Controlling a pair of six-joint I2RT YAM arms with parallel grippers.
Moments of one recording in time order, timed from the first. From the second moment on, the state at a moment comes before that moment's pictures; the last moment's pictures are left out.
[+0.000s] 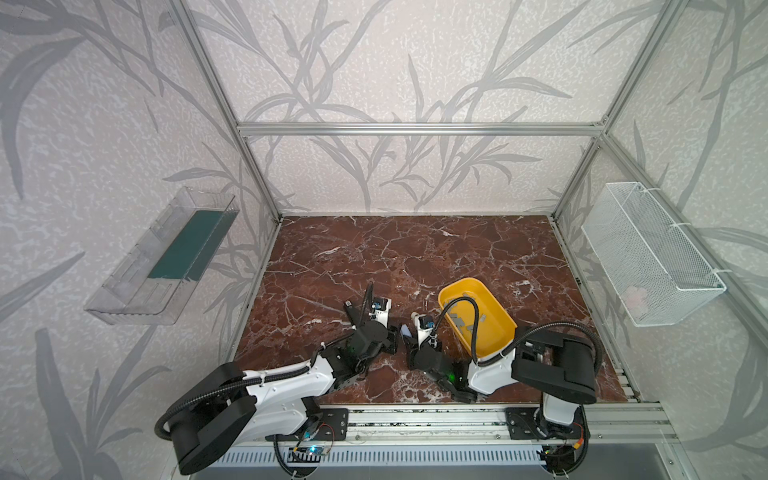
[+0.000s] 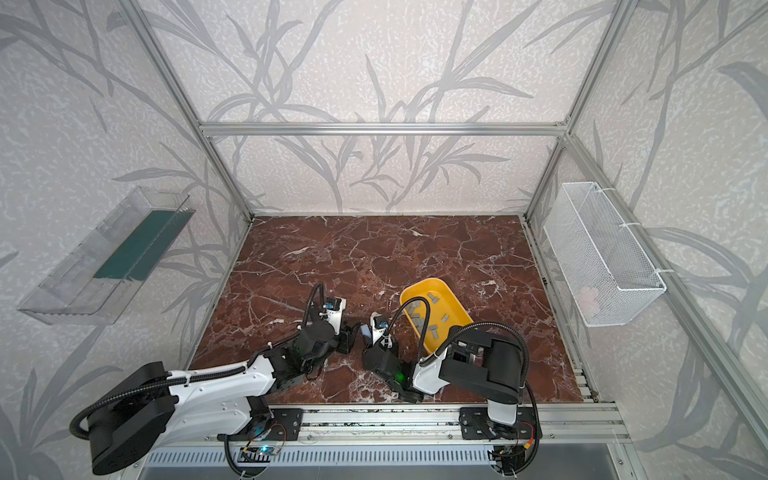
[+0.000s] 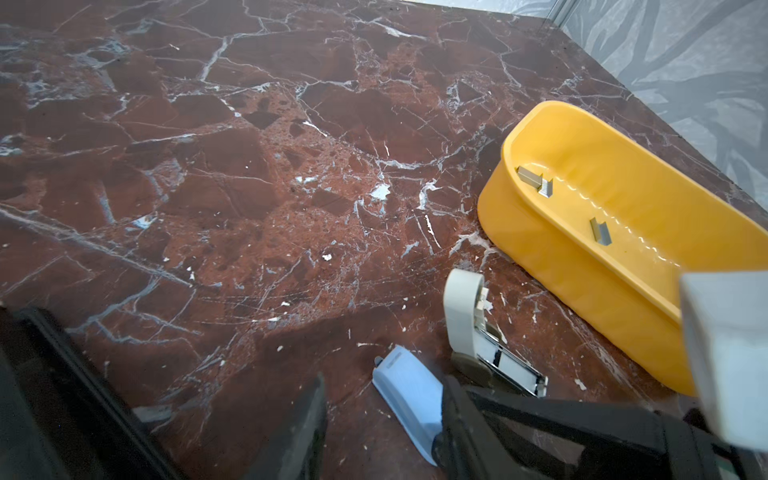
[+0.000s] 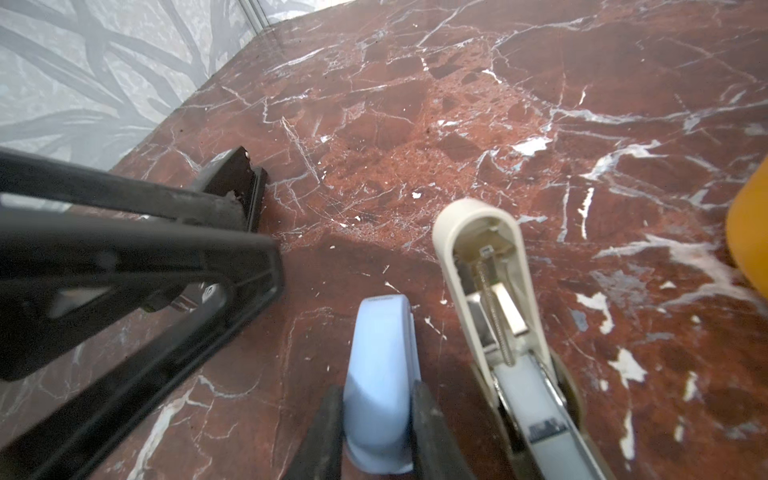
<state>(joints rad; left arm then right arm) -0.88 1.15 0.31 0.28 -0.33 -0.47 1.26 1.85 0.54 0.72 0.58 0.74</state>
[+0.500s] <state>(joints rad) -0.83 1.32 0.37 0.32 -0.26 -0.47 1.25 1.79 0.53 0.68 0.50 0.72</state>
